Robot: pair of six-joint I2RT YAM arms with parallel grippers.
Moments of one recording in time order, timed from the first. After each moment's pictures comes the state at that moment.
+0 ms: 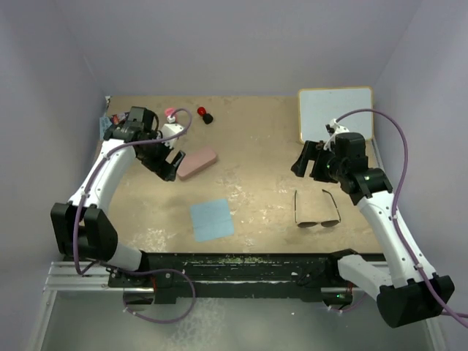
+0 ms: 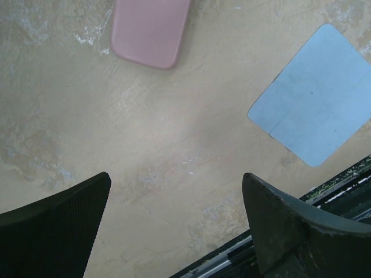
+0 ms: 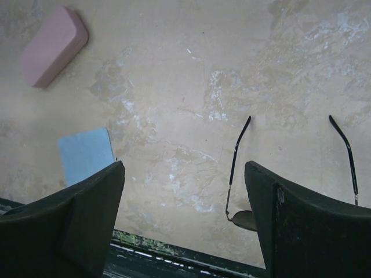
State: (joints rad) left arm -0.13 1.44 1.32 -1.03 0.27 0.48; right arm 0.21 1.02 1.06 -0.73 -0.12 0.40
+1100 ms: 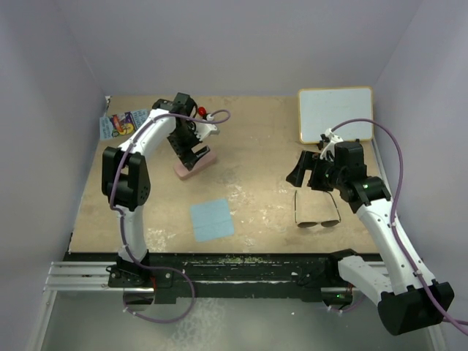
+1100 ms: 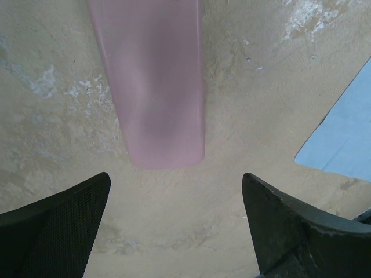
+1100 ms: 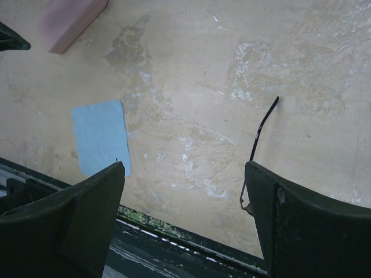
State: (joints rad) left arm -0.29 2.03 1.80 -1.15 0.18 0.69; right arm 0.21 0.95 0.93 -0.70 -0.25 0.40
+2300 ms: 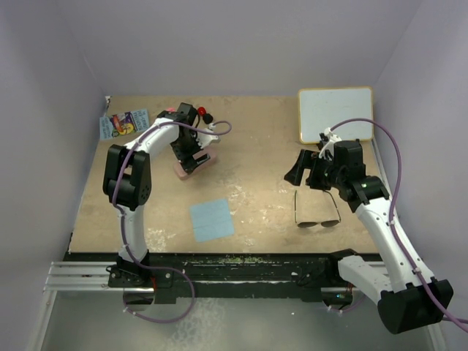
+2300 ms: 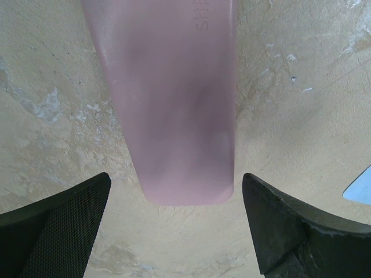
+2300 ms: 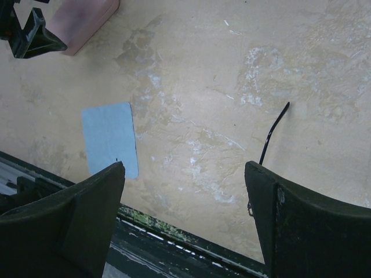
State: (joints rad) left arm -0.30 2.05 1.65 -0.95 0.11 0.75; right arm 0.21 0.96 0.92 -0.66 -0.28 0.41
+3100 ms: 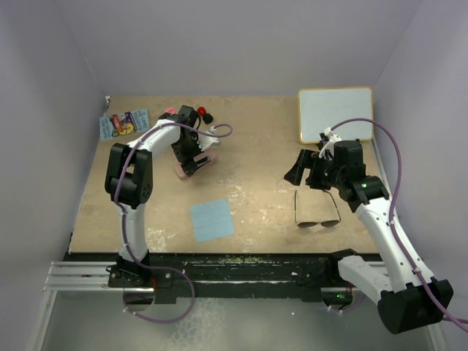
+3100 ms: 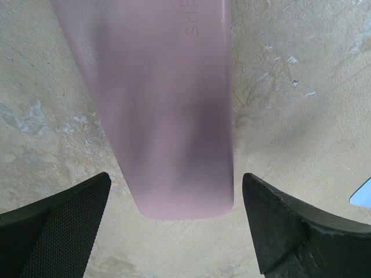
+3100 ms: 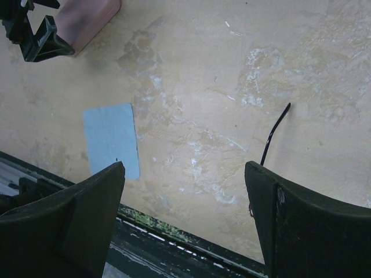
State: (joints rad) left arm -0.30 2.08 1.64 -0.93 0.12 0.77; right arm 0.21 0.96 0.92 -0.66 -0.28 0.42
